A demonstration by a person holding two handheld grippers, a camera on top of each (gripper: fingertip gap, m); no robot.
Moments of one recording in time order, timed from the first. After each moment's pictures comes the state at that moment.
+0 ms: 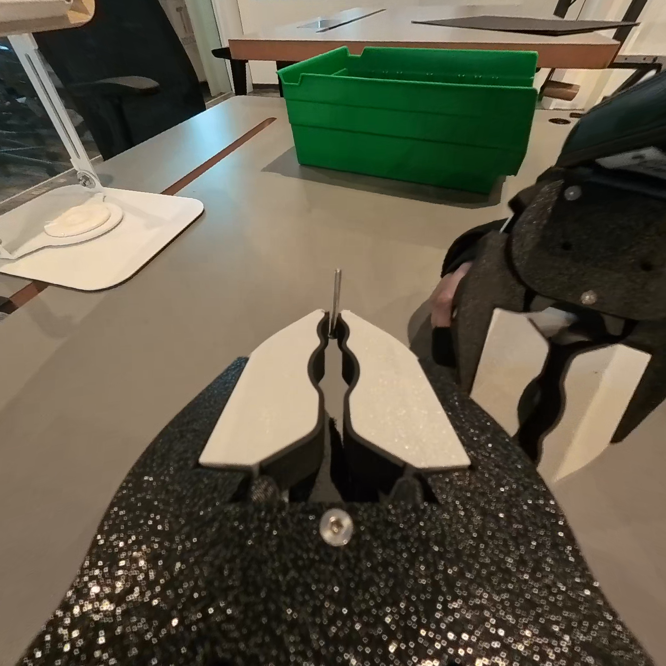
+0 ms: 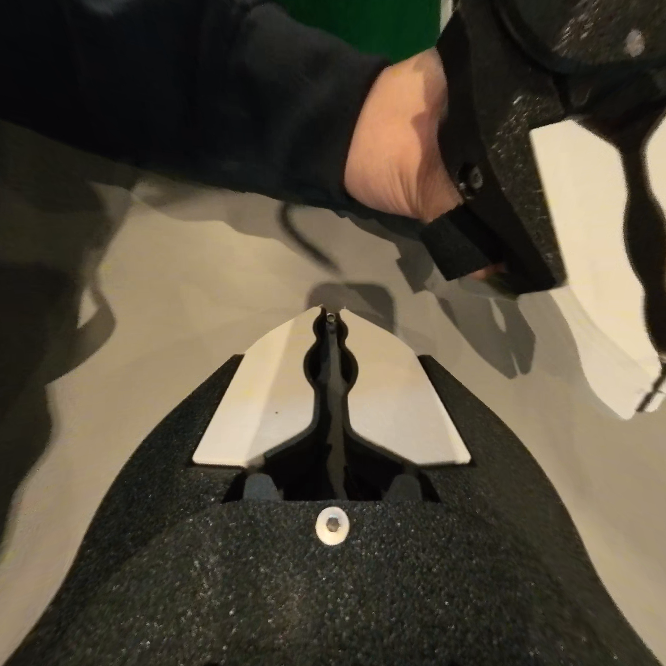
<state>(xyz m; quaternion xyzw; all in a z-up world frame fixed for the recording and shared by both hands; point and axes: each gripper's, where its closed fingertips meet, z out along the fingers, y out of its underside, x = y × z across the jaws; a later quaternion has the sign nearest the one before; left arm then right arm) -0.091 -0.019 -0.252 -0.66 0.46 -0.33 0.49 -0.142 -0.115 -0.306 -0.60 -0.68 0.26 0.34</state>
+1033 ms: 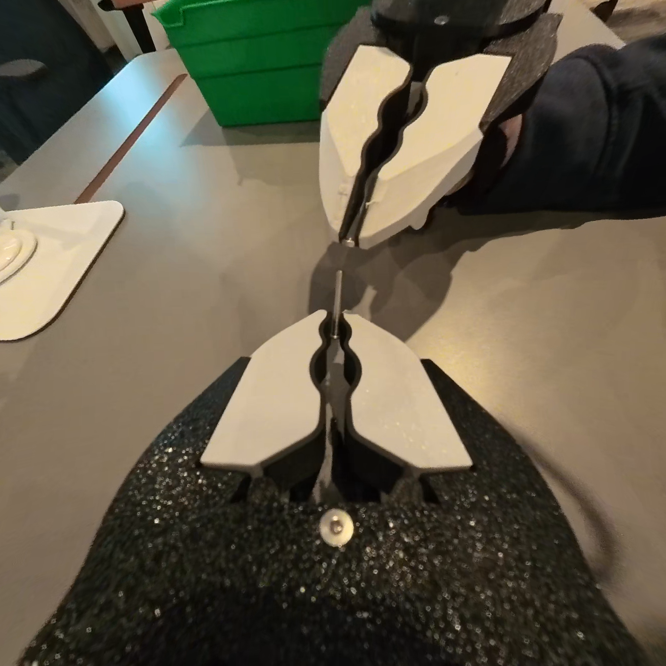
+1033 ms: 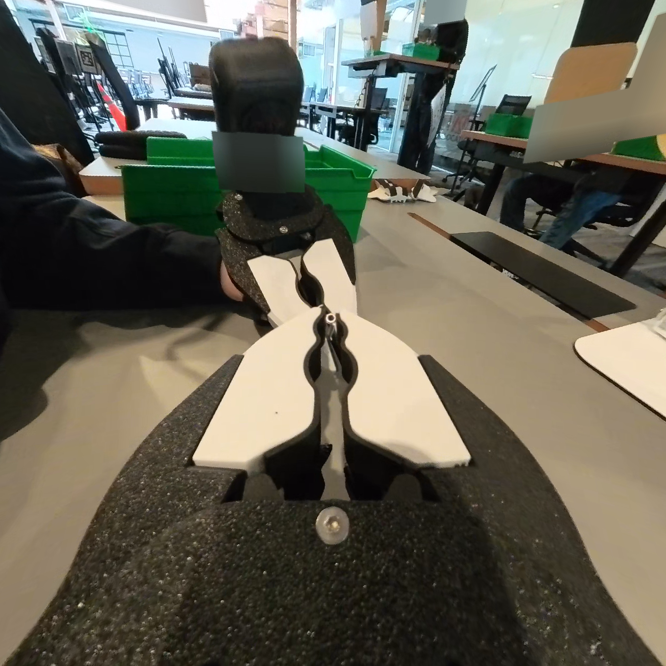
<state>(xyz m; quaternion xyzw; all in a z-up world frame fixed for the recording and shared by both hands) -0.071 -0.045 -0.274 -0.62 0.58 -0.29 0.44 -0.075 -0.057 -0.226 -0.58 -0.47 0.38 0.55</state>
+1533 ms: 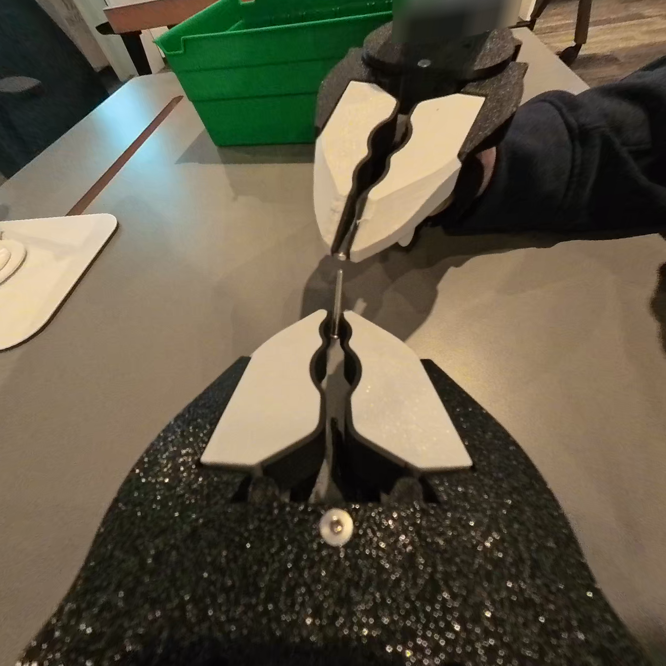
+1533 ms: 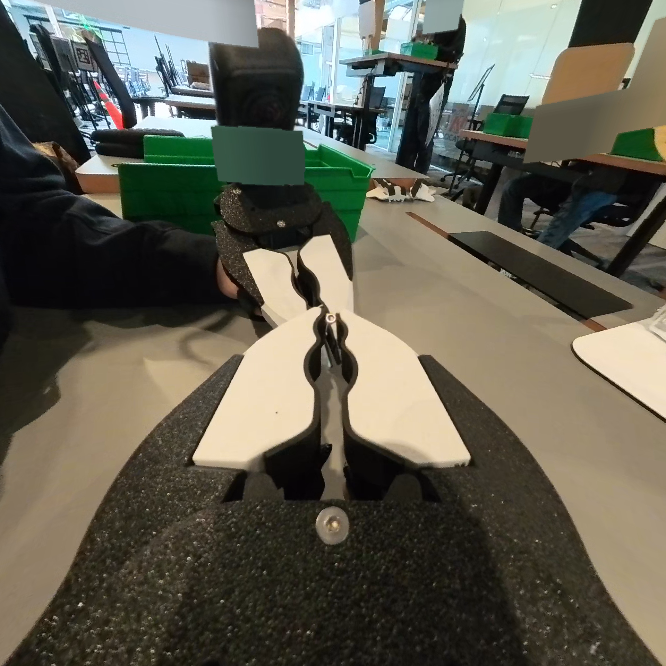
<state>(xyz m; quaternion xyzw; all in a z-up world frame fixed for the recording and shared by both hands) -0.069 -0.050 -0.268 -0.61 0.57 -0.32 0.45 -0.075 -0.056 -0.227 -0.58 -0.47 0.37 0.55</state>
